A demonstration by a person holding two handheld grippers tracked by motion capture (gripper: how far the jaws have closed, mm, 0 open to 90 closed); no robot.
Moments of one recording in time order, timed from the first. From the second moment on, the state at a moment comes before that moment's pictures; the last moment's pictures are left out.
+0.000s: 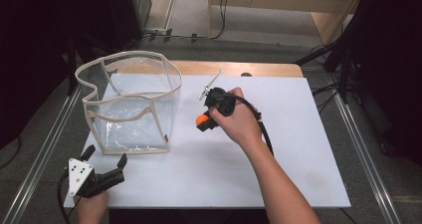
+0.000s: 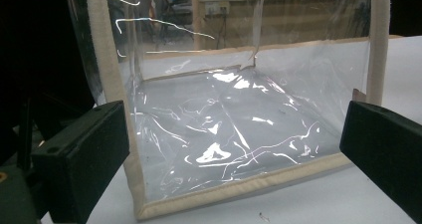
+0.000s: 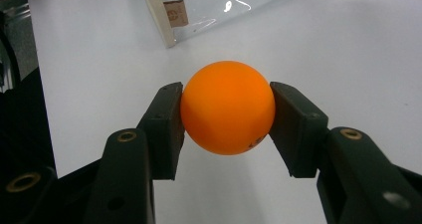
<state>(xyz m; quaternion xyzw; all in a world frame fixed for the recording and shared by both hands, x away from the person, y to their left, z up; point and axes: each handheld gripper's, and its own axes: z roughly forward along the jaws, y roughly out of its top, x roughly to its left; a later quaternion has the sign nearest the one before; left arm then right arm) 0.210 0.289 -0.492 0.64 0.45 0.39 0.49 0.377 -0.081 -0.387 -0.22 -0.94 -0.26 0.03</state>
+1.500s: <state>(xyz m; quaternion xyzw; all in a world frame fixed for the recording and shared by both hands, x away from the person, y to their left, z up) 0.210 0.290 -0.491 0.64 0.45 0.39 0.50 0.389 -0.061 -0.352 -0.20 -0.94 -0.27 0.03</state>
